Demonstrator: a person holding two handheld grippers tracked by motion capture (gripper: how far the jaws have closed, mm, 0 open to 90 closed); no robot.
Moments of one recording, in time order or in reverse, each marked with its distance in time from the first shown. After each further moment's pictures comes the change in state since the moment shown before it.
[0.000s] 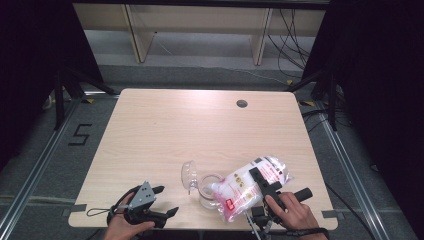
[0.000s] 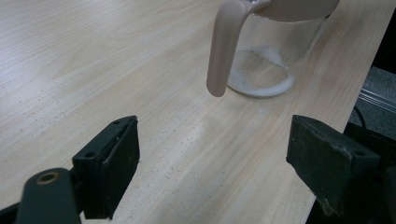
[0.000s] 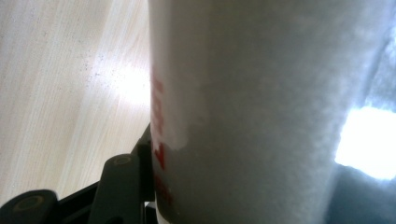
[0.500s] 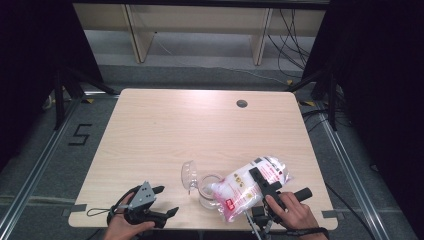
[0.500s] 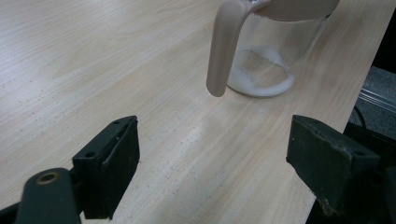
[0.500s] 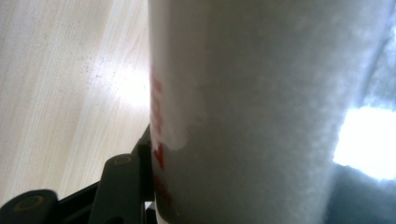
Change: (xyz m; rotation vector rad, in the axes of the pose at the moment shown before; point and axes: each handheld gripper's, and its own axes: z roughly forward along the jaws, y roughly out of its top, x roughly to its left) left arm 0.001 0.000 -0.001 0.013 0.004 0.014; right arm 0.002 -0.001 0.001 -0.015 -0.006 0.013
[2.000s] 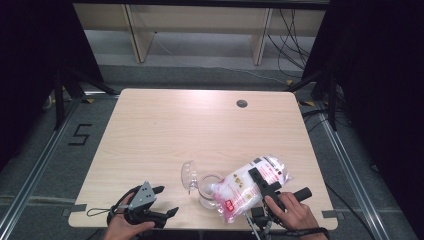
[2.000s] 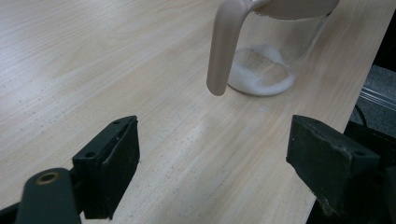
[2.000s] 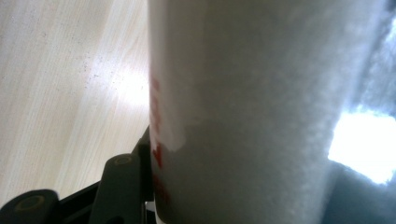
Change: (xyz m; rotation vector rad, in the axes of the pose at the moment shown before) left arm 0.000 0.000 0.000 0.003 0.000 0.004; right arm 0.000 0.002 -0.001 0.004 -0.004 -0.027
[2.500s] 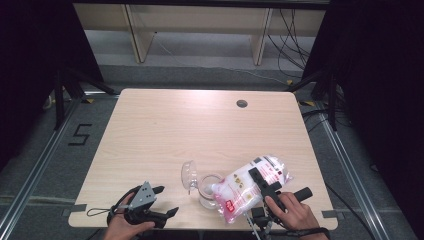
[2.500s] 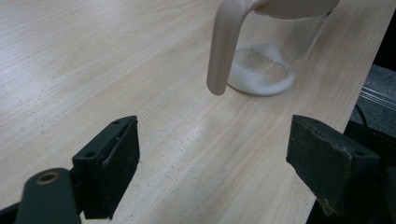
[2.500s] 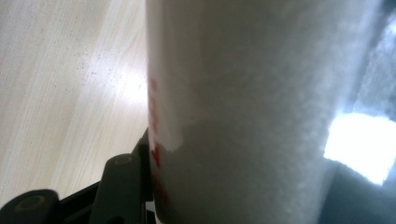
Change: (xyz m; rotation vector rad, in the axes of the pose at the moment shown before) left arm 0.000 0.000 0.000 0.002 0.000 0.005; right arm 0.000 -0.001 -0.001 0.002 -0.007 -0.012
